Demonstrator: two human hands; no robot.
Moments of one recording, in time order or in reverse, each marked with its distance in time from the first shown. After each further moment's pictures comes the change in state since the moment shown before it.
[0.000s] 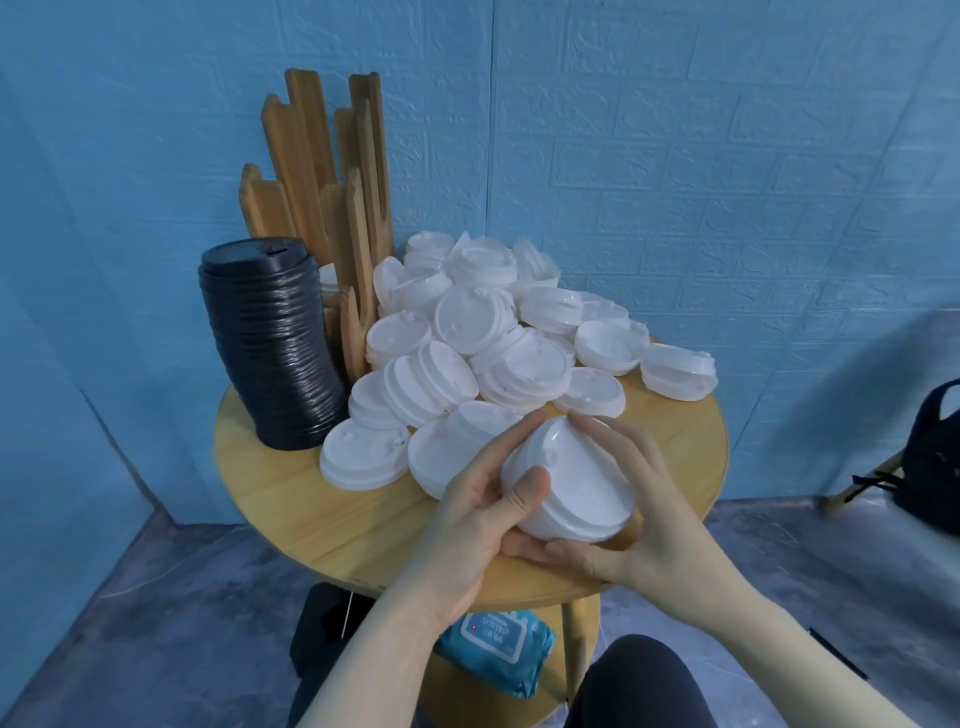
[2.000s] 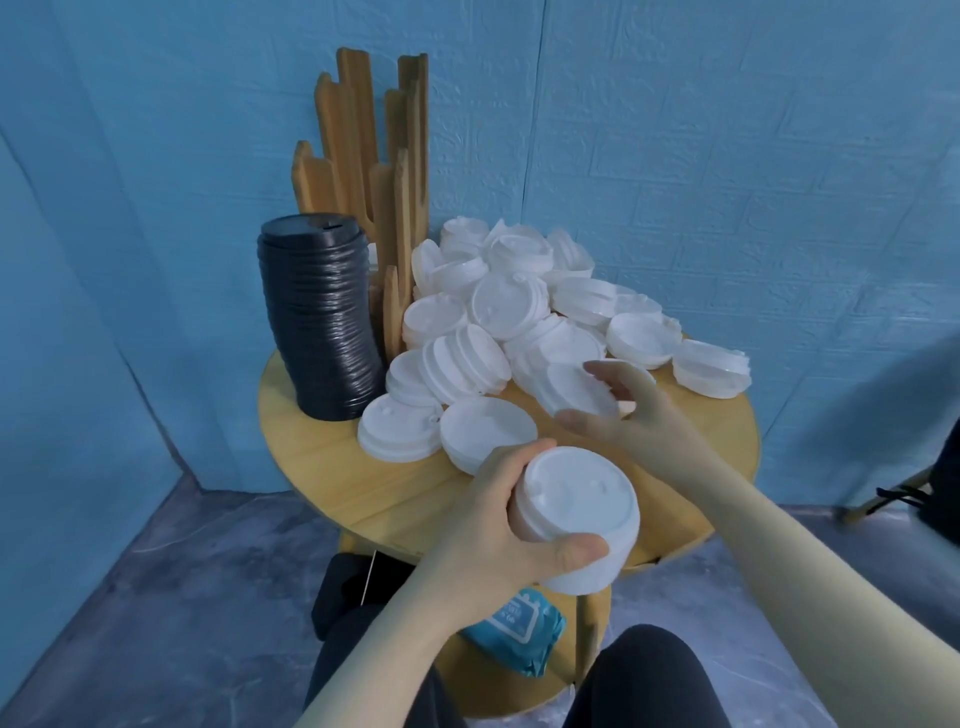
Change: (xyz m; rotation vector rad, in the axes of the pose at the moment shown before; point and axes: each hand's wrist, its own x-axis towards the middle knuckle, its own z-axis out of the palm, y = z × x) left_hand -0.028 -0.006 -0.017 0.761 0.093 0.095; right_hand 0.076 0.012 0.001 -0.022 0.017 0.433
